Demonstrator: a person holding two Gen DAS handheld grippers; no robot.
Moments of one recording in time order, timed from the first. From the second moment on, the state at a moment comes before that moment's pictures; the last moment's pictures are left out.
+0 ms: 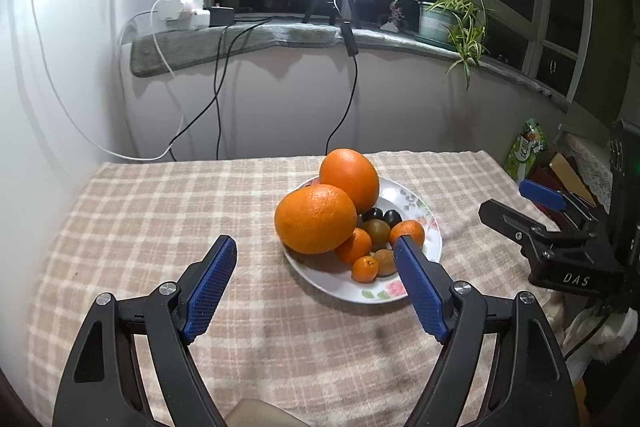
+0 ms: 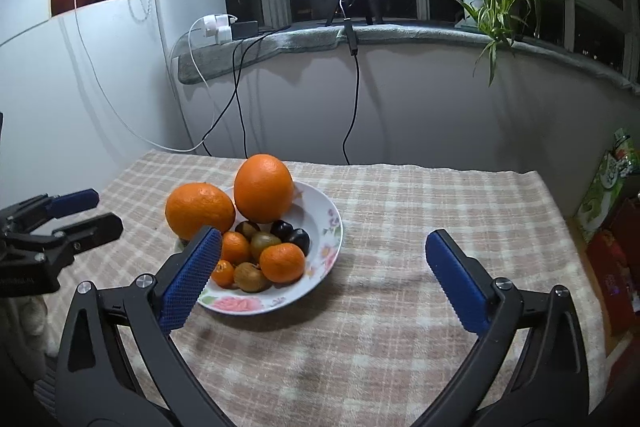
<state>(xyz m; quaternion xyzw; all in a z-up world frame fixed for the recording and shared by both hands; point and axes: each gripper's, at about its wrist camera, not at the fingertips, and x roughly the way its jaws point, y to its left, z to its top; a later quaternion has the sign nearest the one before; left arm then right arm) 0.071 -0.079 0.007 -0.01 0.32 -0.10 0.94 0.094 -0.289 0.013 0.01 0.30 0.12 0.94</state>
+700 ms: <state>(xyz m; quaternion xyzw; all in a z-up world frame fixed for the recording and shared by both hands) 0.058 -0.078 0.012 -0.01 0.32 -0.09 0.94 0.079 -0.272 0.017 -0.04 0.29 0.11 0.95</state>
